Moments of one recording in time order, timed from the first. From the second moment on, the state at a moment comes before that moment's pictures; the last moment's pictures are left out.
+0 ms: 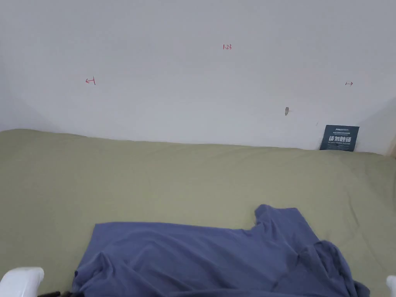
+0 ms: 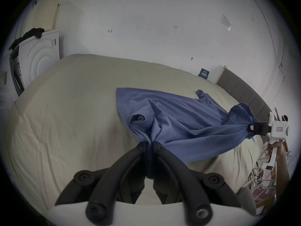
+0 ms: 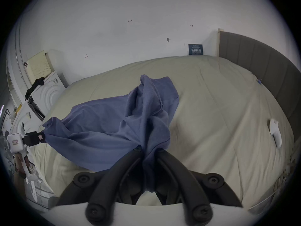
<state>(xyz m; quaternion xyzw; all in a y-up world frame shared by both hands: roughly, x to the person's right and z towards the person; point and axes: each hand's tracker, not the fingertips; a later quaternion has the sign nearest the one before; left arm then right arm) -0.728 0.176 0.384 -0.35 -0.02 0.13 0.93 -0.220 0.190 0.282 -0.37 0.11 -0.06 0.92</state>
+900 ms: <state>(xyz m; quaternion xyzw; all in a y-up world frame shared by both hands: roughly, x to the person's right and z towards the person) -0.686 0.229 0.529 -0.34 0.07 0.12 0.93 -0.197 0.247 0.415 -0.34 0.07 -0.03 0.94</state>
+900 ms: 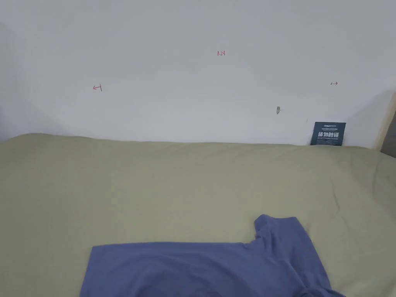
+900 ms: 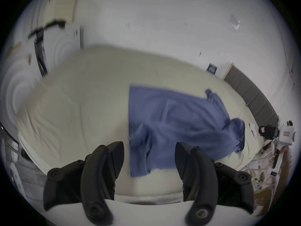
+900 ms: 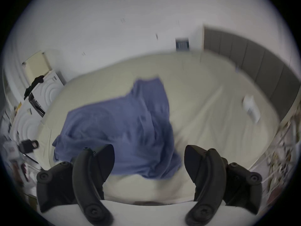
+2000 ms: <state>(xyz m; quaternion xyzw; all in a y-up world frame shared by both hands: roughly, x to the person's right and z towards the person) -0.754 0.212 0.278 -0.49 0.05 0.10 0.86 -0.289 0.240 0.390 -0.30 0.08 0.00 0.95</state>
